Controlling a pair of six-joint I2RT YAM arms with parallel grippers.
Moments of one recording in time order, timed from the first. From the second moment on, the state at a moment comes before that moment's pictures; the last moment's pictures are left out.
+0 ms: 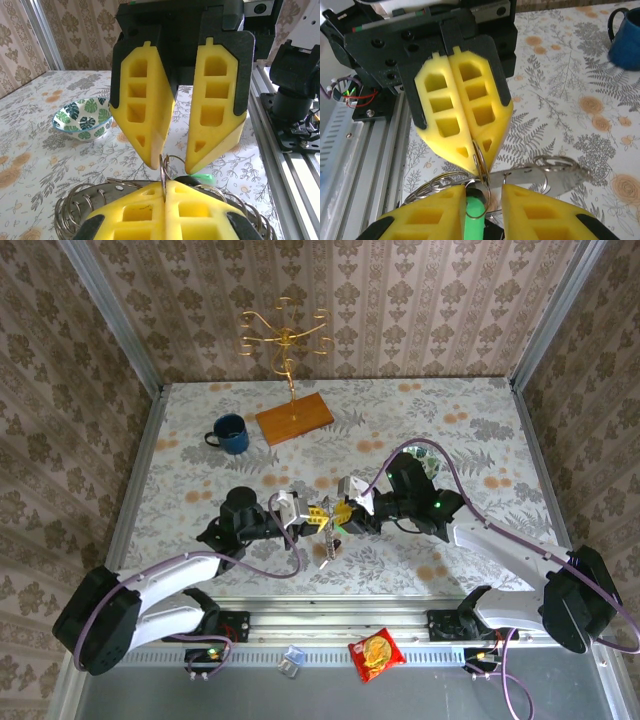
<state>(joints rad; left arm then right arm) -0.70 1.10 0.36 0.55 0.75 0.20 0.64 1.23 0.79 -0.18 -0.67 -0.41</state>
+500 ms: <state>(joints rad) -0.70 1.12 0.35 0.63 0.78 0.15 0.64 1.24 0.79 -0.13 -0.71 -0.39</state>
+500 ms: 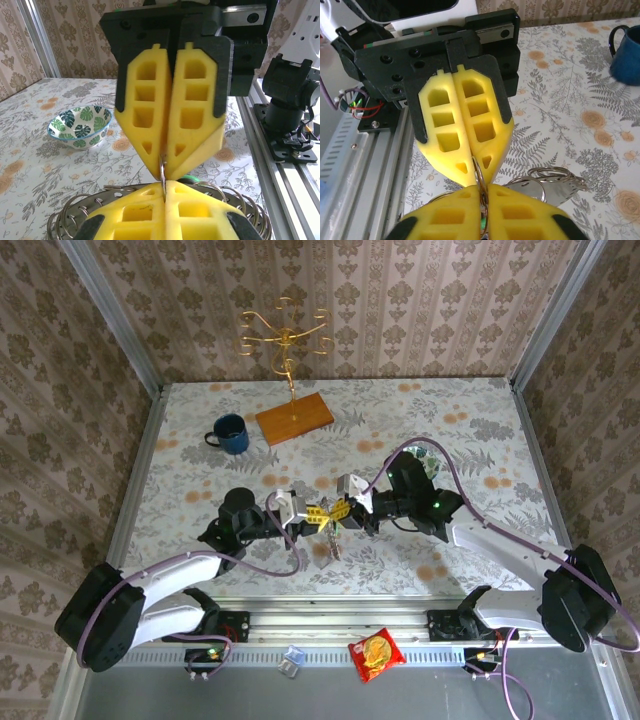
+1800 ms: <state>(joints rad) -0.69 1.08 0.43 0.37 0.76 0.27 0.68 1.18 0.84 -0.34 -0.59 -0.45</state>
